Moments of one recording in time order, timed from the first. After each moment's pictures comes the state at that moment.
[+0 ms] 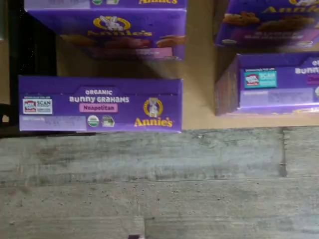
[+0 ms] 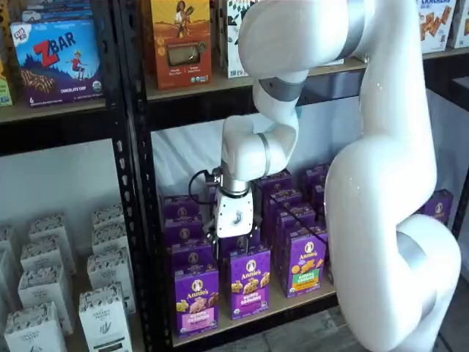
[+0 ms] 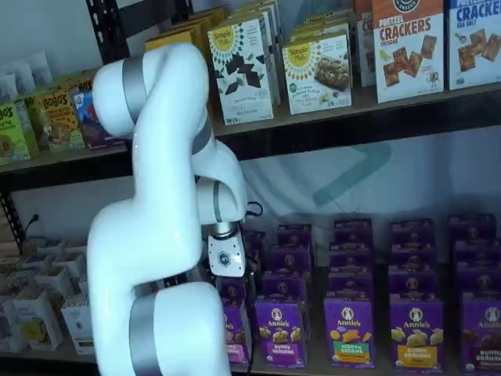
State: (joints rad) arm 0.30 0.45 -0.93 0.14 0.44 0.18
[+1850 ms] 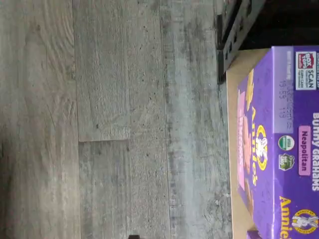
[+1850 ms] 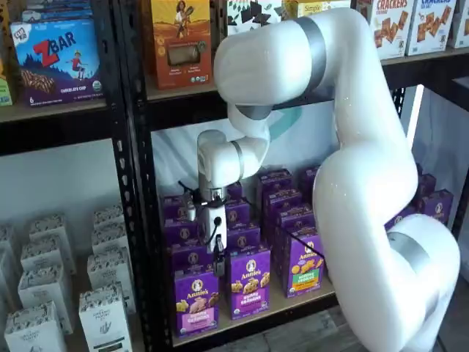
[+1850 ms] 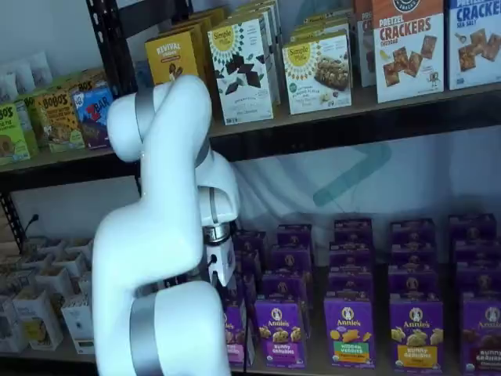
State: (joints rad) arm 0.35 0.70 -1.24 0.09 0.62 -1.28
